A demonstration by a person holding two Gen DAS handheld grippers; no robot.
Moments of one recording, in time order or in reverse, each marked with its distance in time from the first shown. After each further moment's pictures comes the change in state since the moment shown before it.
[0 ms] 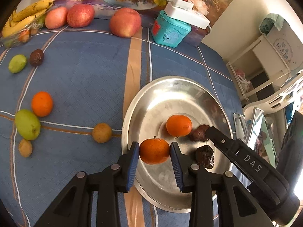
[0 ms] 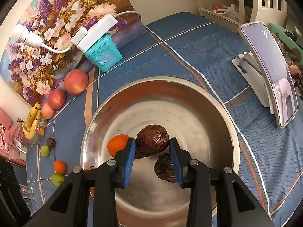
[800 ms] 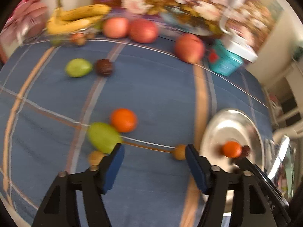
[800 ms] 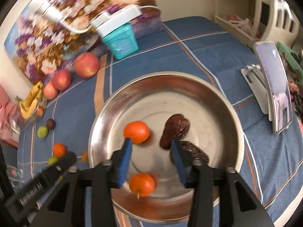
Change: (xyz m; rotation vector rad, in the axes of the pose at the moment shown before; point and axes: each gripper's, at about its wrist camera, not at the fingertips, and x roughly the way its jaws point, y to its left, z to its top) left arm -0.049 0.085 0.022 -0.141 -0.096 0.256; right arm -0.008 0.047 -0.014 -0.177 0.033 -0.054
